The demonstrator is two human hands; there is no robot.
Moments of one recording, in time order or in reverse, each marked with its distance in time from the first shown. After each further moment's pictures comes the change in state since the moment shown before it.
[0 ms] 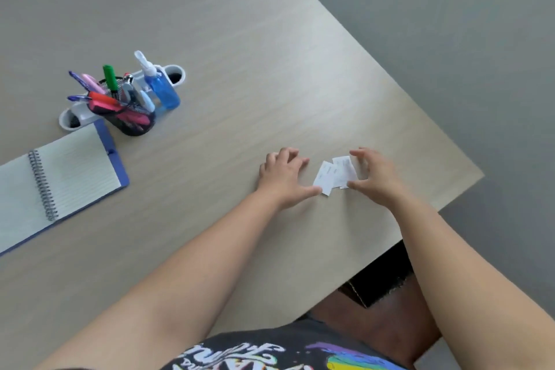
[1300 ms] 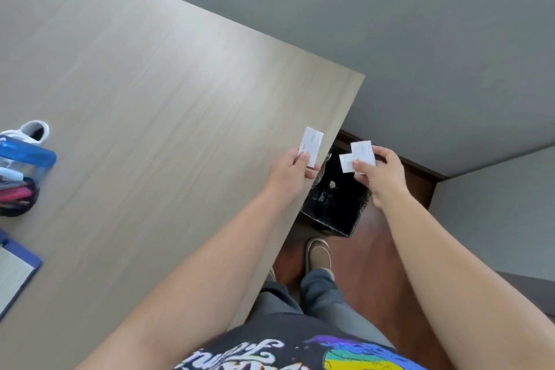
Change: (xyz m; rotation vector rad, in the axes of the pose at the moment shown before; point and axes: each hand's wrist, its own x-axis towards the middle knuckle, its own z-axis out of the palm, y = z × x) left_hand -0.053 0.133 0.096 -0.745 -0.359 0.026; right_hand -0.156 0.134 0.013 1.229 0.653 0.596
